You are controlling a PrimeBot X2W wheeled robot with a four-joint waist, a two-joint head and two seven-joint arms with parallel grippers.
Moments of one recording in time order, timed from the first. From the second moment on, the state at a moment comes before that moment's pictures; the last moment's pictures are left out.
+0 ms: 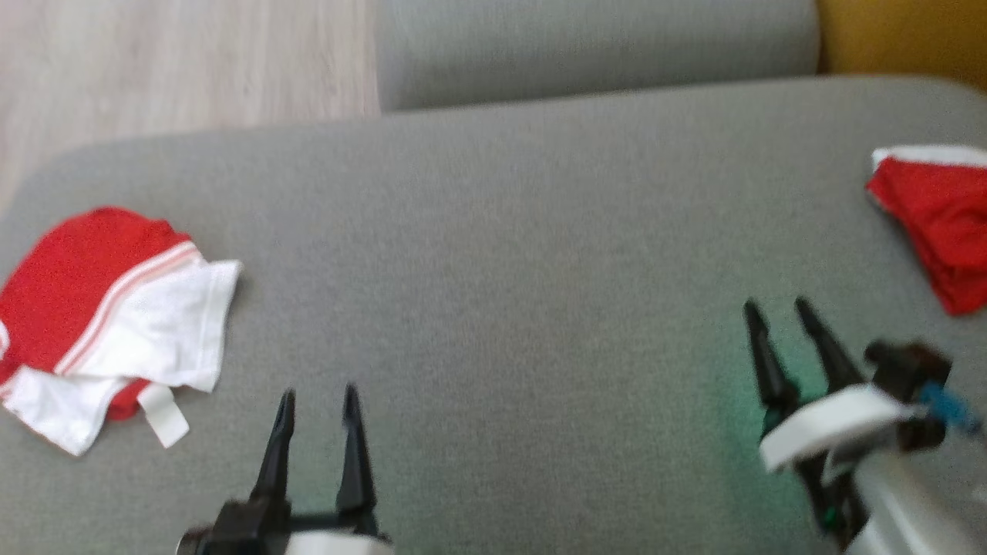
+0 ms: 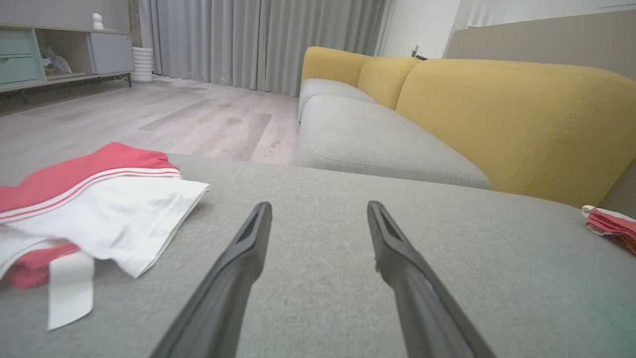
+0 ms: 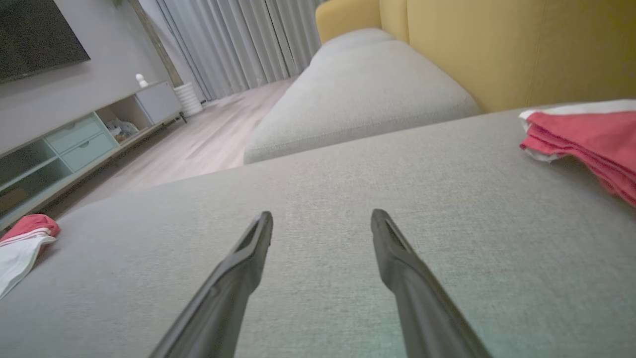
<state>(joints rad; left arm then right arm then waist) 0.10 0.05 -0.31 0.09 -0.29 0.16 -0.26 -0.23 -0.27 0.31 0.55 0.56 0.13 -0.25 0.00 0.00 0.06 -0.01</state>
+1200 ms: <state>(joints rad) 0.27 0.06 -0.20 0.12 -0.19 0.10 -0.26 0.18 -0.08 0.13 0.27 0.13 0.13 -0.25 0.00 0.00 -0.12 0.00</state>
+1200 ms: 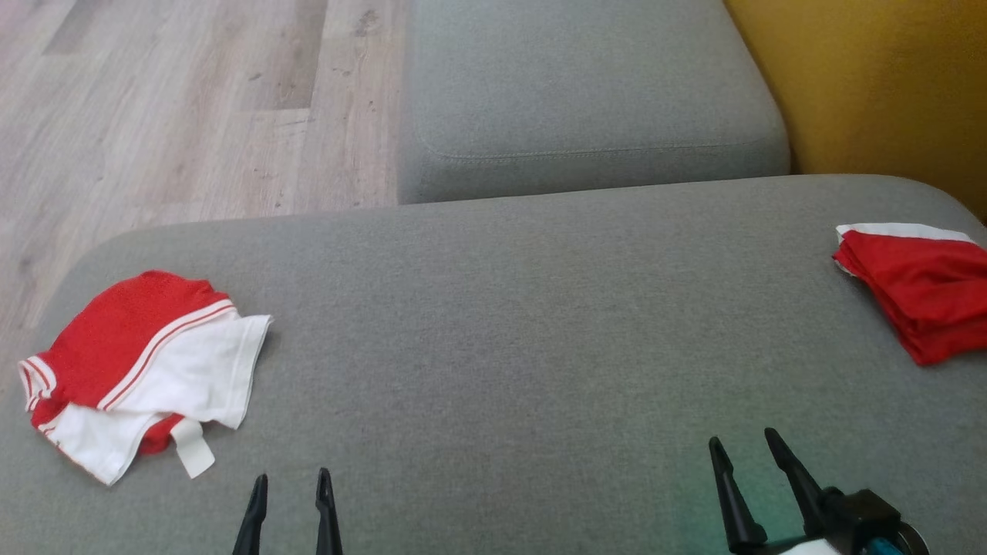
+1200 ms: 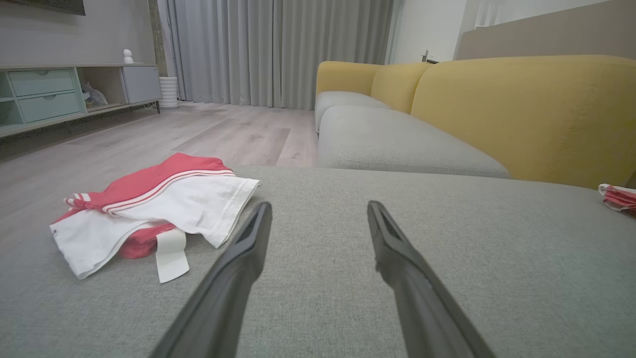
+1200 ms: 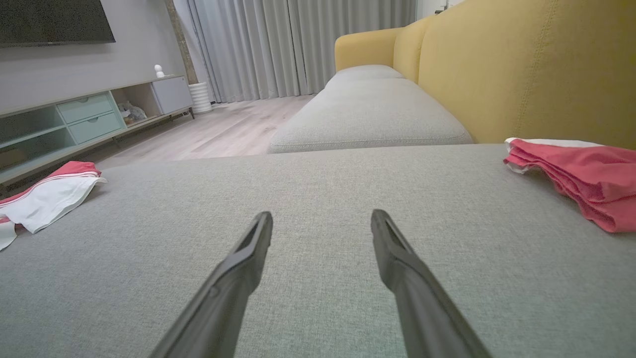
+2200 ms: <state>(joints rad) 0.25 0.06 -0.15 0.05 -0.20 0.16 -0.26 0.11 -0.11 0.17 0.27 0.13 0.13 -0.25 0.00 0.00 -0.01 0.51</state>
